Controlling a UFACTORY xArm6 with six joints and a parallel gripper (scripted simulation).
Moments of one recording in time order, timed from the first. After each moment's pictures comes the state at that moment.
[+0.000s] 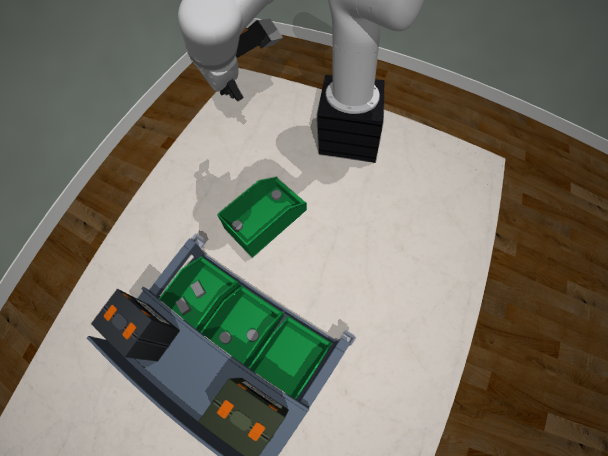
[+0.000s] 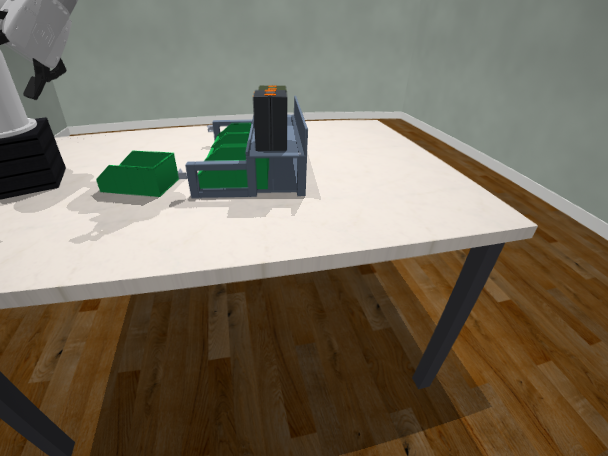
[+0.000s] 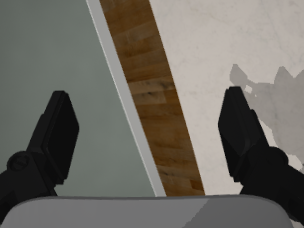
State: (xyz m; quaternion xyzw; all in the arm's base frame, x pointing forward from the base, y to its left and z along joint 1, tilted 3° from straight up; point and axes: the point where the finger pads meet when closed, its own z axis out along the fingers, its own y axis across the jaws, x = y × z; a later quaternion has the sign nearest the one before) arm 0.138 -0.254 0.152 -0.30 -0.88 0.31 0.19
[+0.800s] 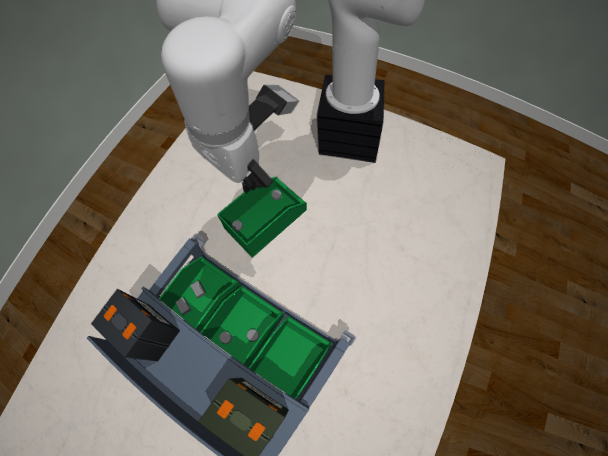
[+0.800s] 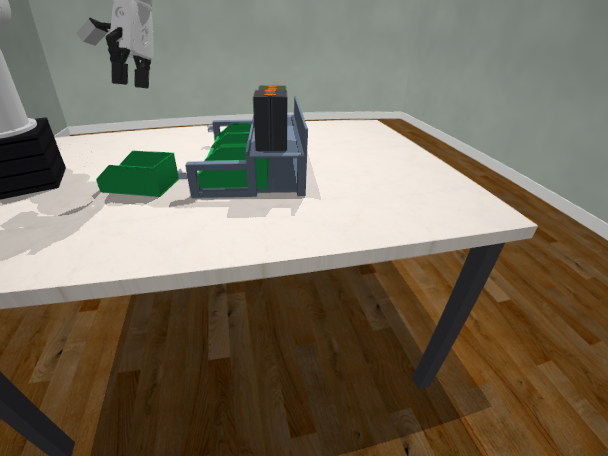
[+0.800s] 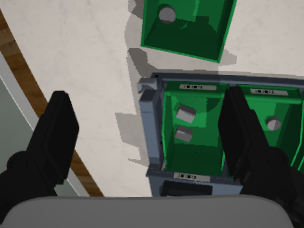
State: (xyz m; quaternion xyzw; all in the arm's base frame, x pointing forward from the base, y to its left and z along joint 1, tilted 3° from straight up) arm 0.329 -0.151 0.112 -0.21 -0.97 0.14 0.07
